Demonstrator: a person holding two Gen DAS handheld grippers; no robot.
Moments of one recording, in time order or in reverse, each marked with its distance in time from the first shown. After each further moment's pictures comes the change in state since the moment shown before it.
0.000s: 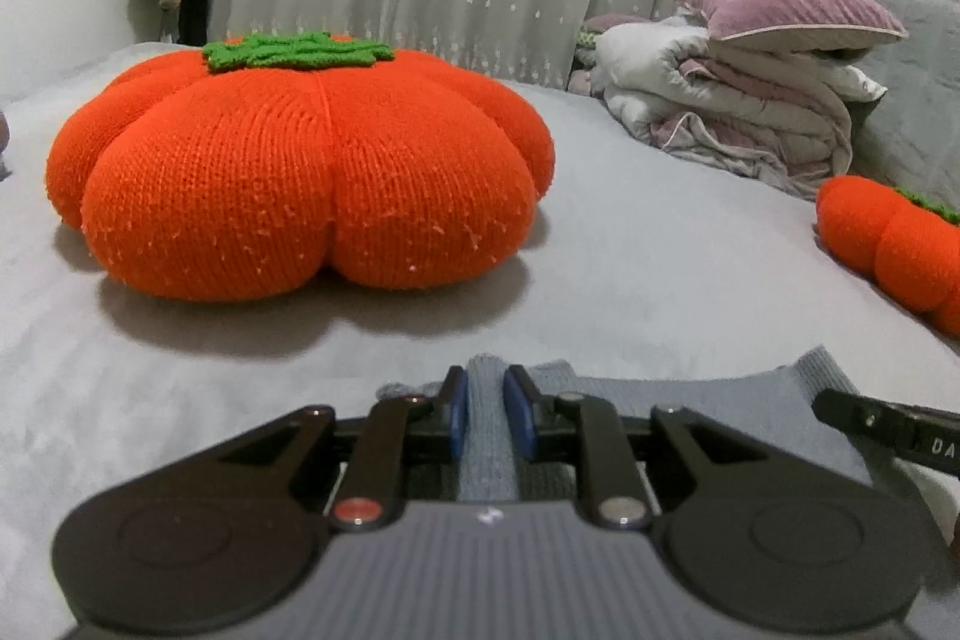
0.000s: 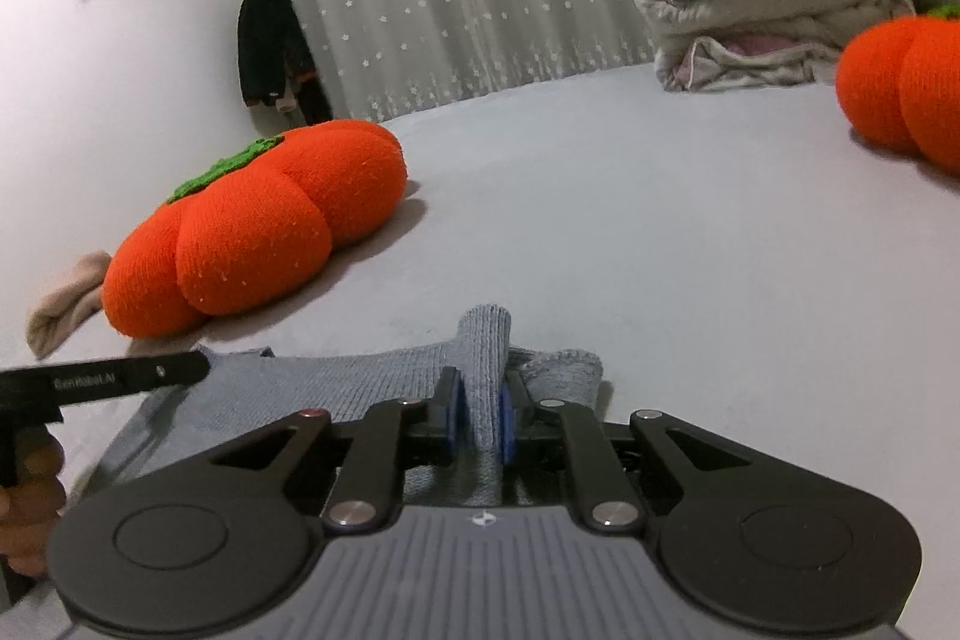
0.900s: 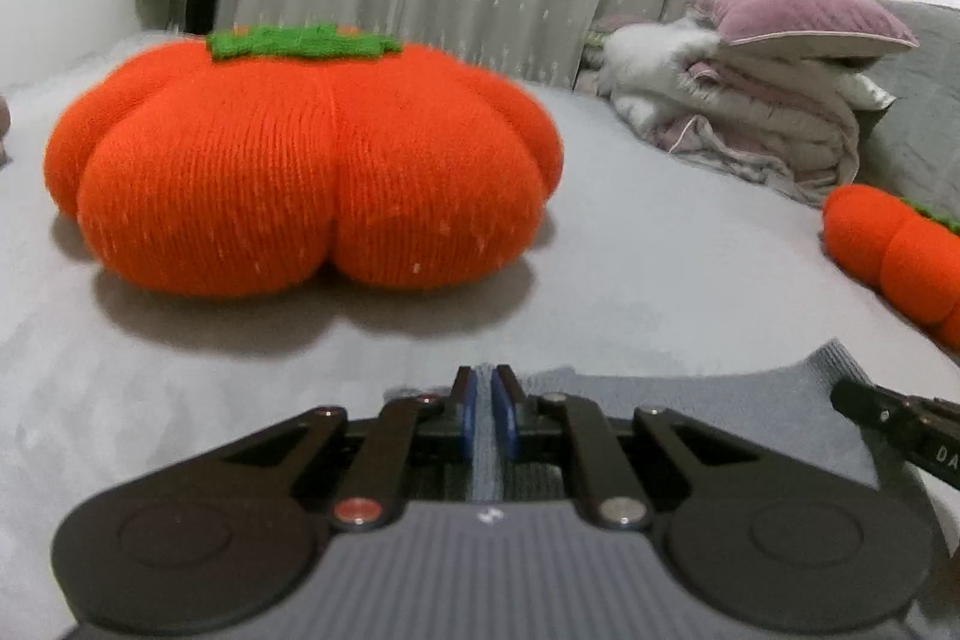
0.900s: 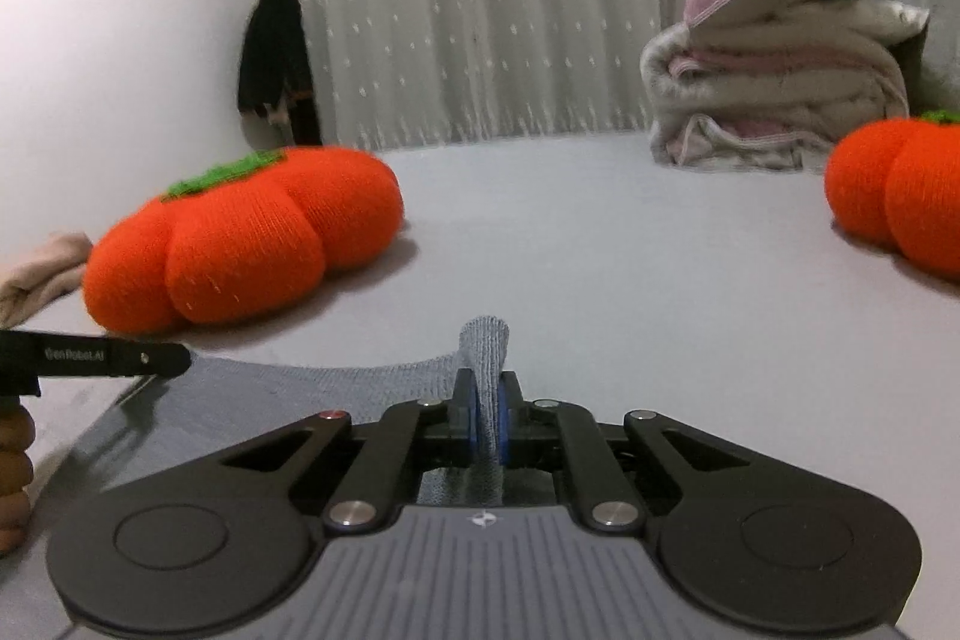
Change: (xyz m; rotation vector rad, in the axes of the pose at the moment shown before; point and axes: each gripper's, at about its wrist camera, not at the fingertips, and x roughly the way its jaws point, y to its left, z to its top) left arm 0.008 0.005 0.002 -0.034 0.021 0.005; right arm -0.002 0.021 0.002 -0.111 -0.073 -0.085
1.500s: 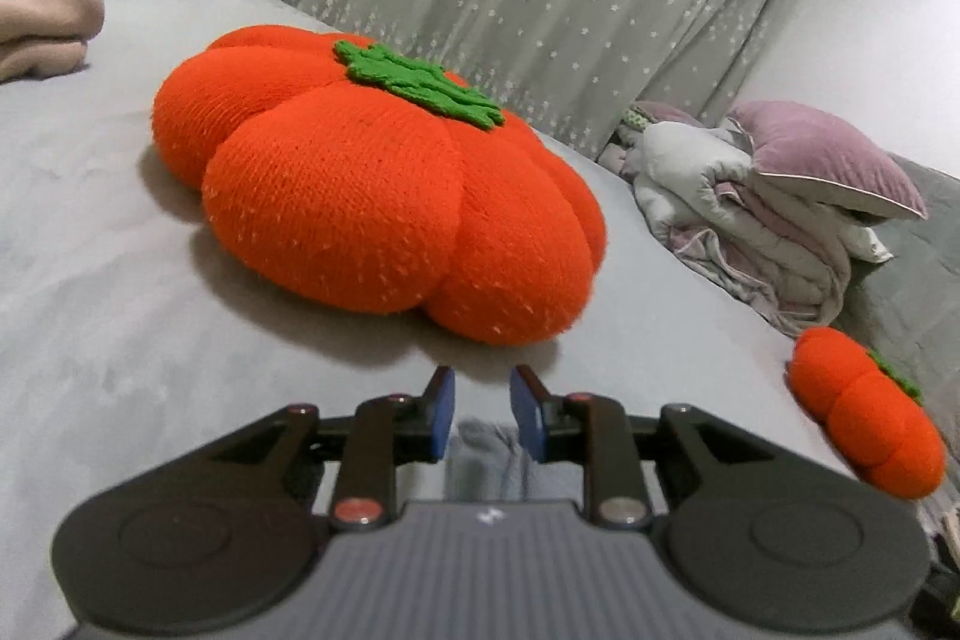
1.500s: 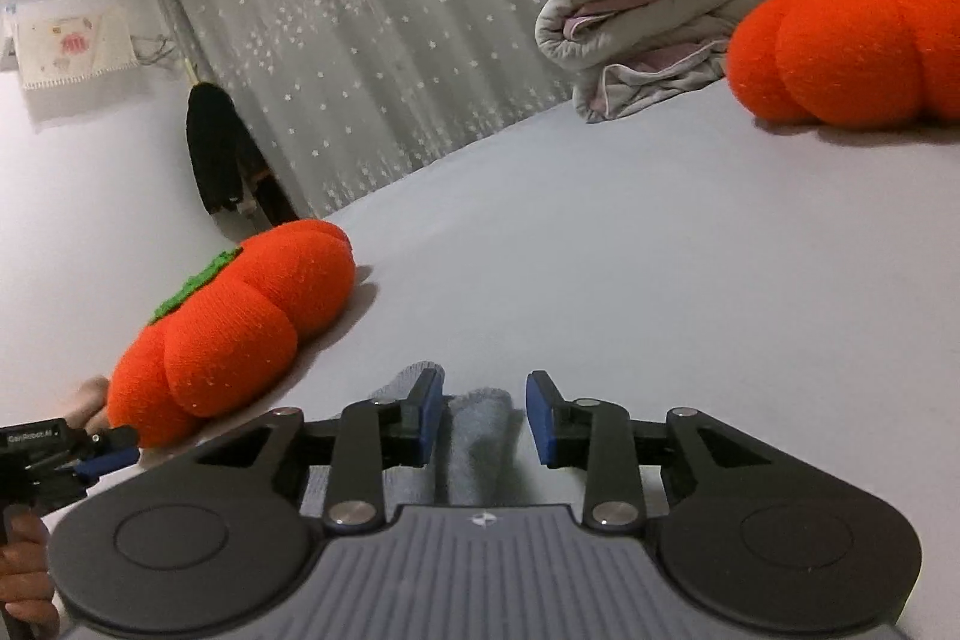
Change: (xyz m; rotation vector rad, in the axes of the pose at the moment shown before) left arm -0.058 0.060 0.006 -0.280 -0.074 -0.071; right arm -0.032 -0.066 -0.010 0.348 -0.033 0.066
